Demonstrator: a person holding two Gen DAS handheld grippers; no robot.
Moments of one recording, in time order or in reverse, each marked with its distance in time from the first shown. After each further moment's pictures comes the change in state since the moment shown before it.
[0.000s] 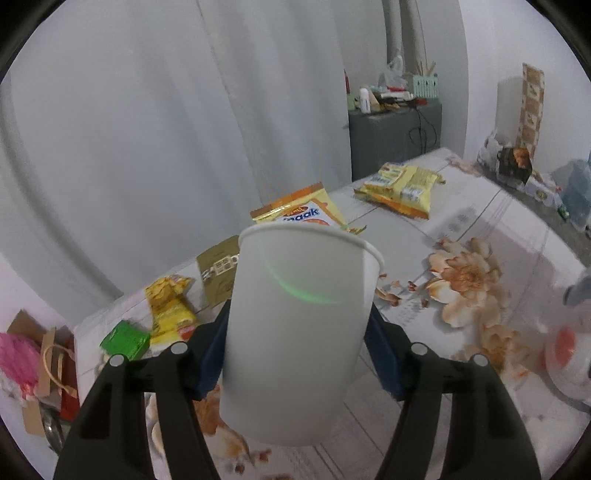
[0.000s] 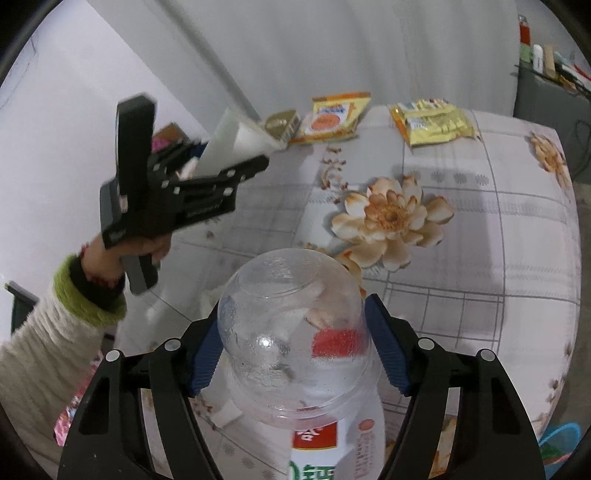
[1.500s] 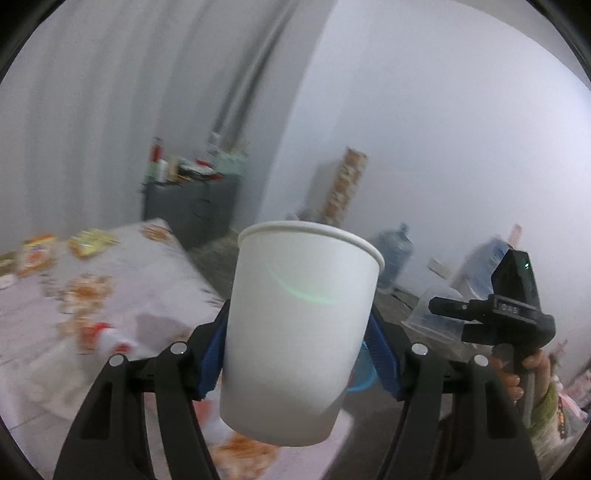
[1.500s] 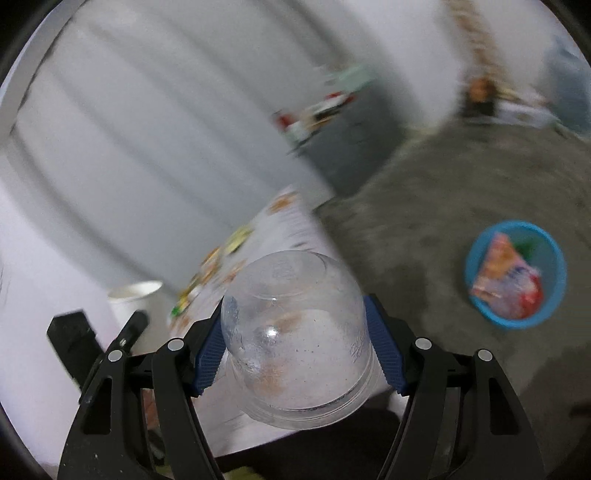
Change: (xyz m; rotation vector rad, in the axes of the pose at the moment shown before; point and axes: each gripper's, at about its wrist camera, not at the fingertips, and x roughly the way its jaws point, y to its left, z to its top) left arm -0.230 -0.268 -0.020 -0.075 -0.256 -0.745; right arm -0.285 -0.080 -0.327 0.733 -0.700 -0.228
